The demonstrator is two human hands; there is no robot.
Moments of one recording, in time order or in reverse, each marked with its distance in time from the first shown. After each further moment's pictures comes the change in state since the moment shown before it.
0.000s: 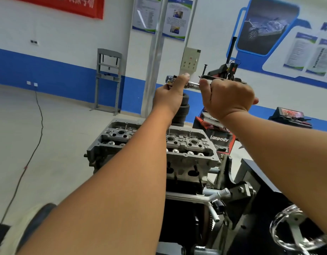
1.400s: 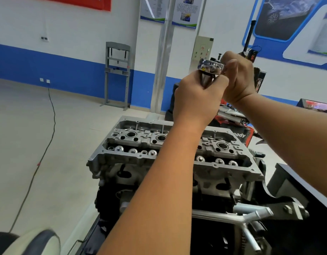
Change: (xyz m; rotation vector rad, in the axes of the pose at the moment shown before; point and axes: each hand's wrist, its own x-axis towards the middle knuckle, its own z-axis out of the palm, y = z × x) left_hand 0.017 -0.031 0.008 0.096 0.022 0.333; right_hand 0.037 -0.033 0.094 0.839 0.161 -0.019
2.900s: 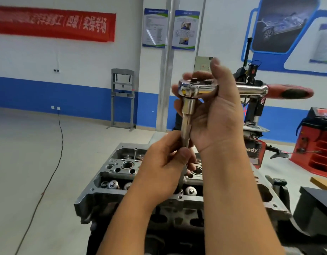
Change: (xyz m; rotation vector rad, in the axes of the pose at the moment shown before) left_hand -0.037 -0.058 -0.077 -0.049 -0.382 0.050; right_hand -0.019 -0.137 -0.001 1.607 0.078 0.897
